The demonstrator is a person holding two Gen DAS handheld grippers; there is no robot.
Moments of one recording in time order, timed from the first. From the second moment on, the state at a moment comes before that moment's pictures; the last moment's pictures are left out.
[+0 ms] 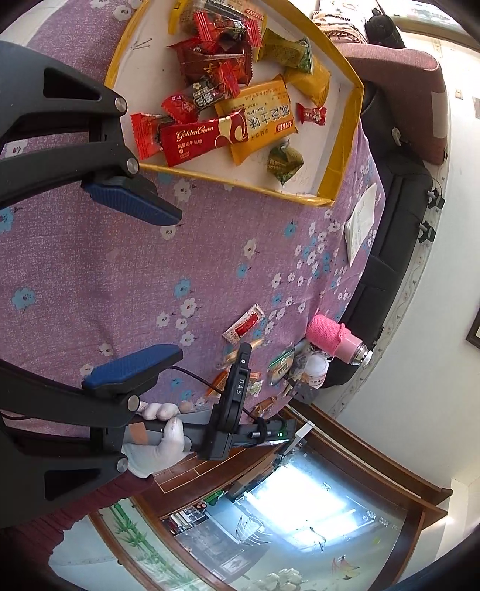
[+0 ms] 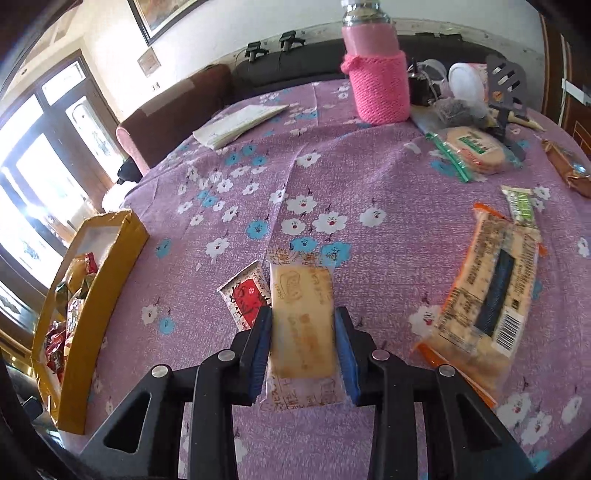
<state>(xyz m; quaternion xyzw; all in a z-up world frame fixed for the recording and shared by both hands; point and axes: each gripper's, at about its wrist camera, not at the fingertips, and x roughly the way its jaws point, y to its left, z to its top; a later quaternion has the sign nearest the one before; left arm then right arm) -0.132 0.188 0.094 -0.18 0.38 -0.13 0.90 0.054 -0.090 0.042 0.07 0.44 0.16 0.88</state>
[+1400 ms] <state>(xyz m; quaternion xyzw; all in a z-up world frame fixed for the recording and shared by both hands) -0.120 0.156 0.096 -0.16 0.39 -0.14 0.89 0.015 -0.134 0.057 0.15 0.40 0.18 0.89</state>
